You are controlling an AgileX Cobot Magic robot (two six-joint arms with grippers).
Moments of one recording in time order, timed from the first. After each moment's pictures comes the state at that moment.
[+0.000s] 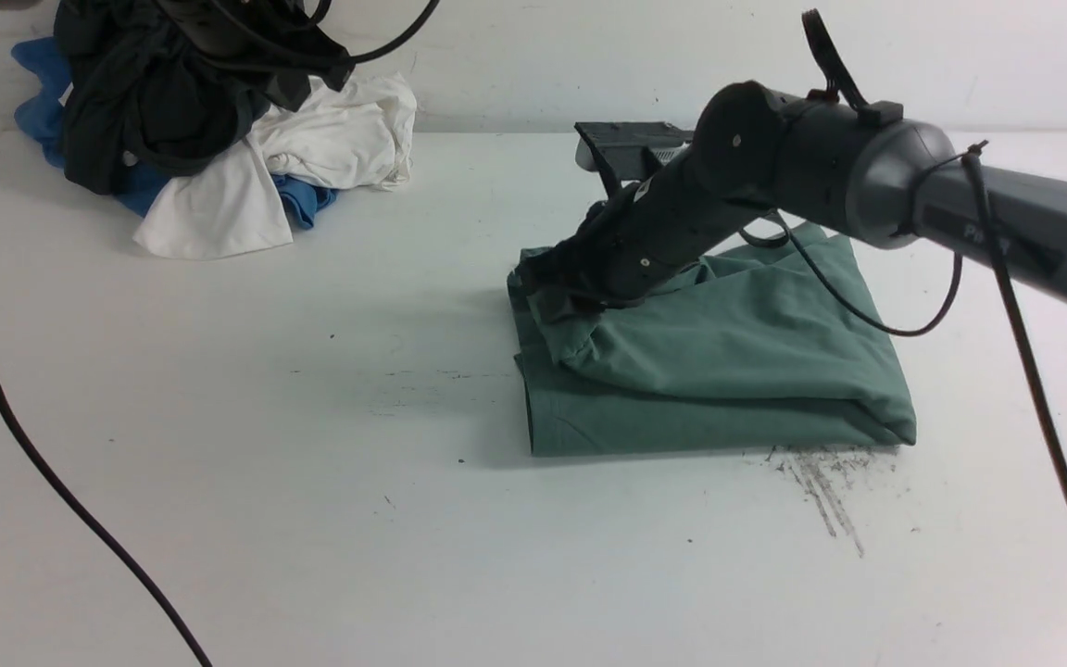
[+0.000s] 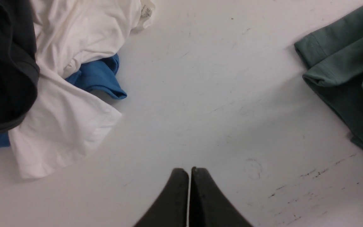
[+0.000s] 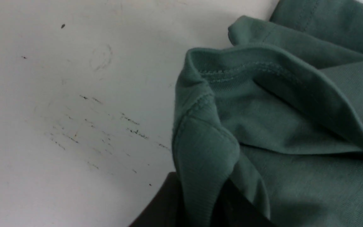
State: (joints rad) right arm 0.46 2.21 -1.88 0.46 0.84 -0.26; left arm -0.16 2.12 -2.31 -0.09 1.25 0.35
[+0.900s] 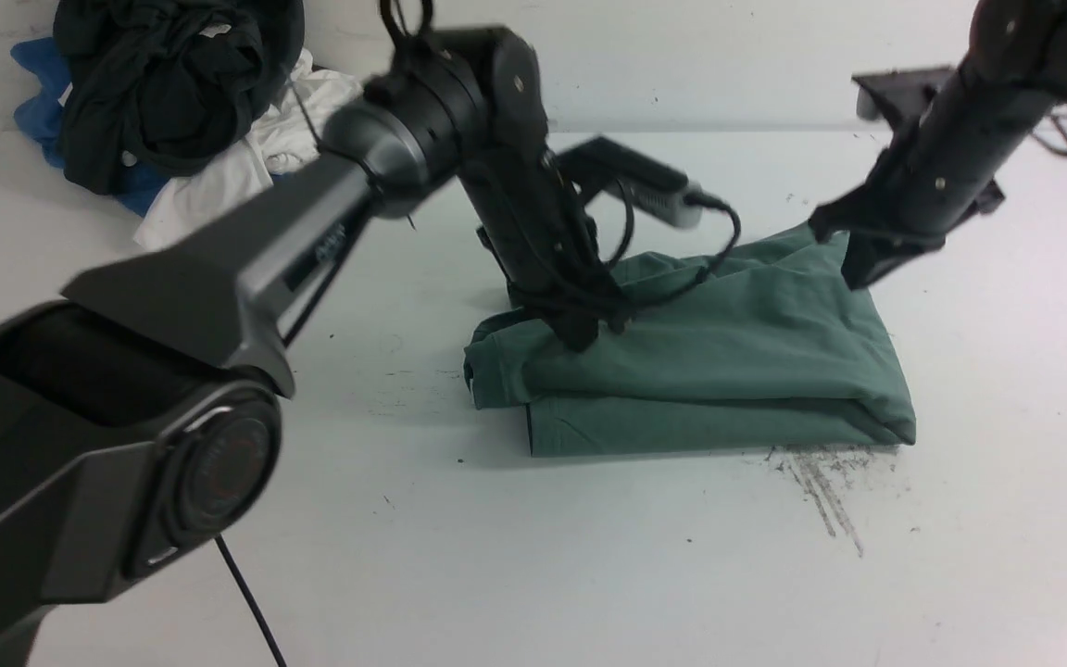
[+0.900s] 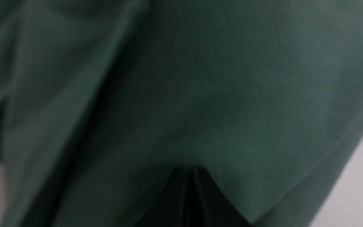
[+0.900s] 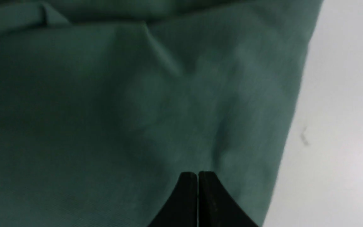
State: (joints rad) right arm 0.10 2.21 -1.93 0.17 1.22 -0.26; left arm -0.48 2.46 -2.31 -0.28 1.25 0.39
